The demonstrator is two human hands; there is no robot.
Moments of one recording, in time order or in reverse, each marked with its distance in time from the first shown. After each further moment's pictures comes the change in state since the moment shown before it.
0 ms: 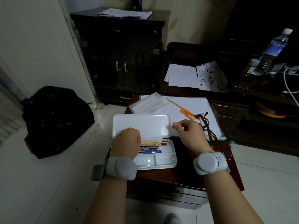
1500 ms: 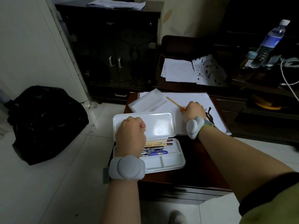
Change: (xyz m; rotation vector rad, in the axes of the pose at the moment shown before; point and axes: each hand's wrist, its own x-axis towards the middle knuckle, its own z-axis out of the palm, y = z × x) left_hand 0.019 0.003 -0.004 -0.212 0.245 -0.017; right_hand 0.094 0.017 0.022 -0.631 0.052 0.183
